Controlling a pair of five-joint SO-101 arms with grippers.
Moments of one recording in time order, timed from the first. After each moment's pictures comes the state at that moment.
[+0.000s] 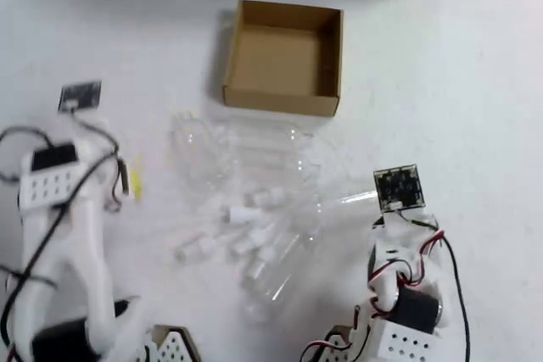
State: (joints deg) left arm -21.2 -25.4 43.5 70.3 -1.3; right arm 13.6 -102.9 89.2 63.8 28.3
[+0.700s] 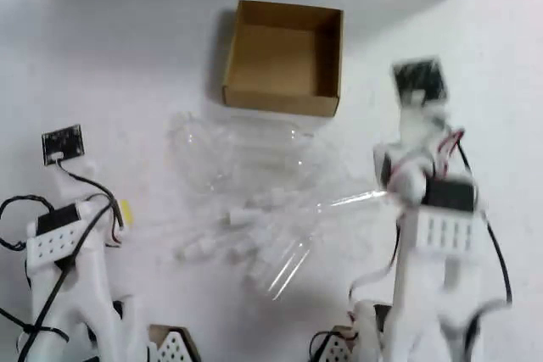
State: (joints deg) left arm -29.1 -38.9 69.0 50.2 -1.5; right arm 6.1 -39.4 34.8 63.8 16.1
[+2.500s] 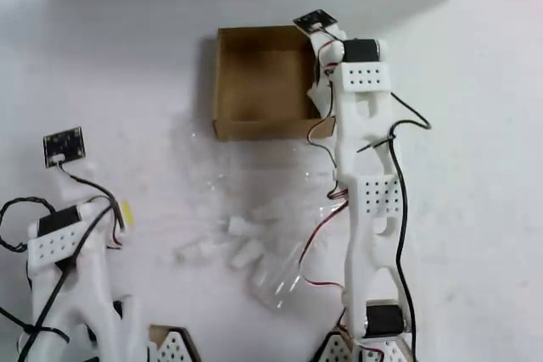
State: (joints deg) left arm -29.1 -38.9 70.1 49.7 -1.6; right arm -6.9 62.5 -73.5 96.9 27.3
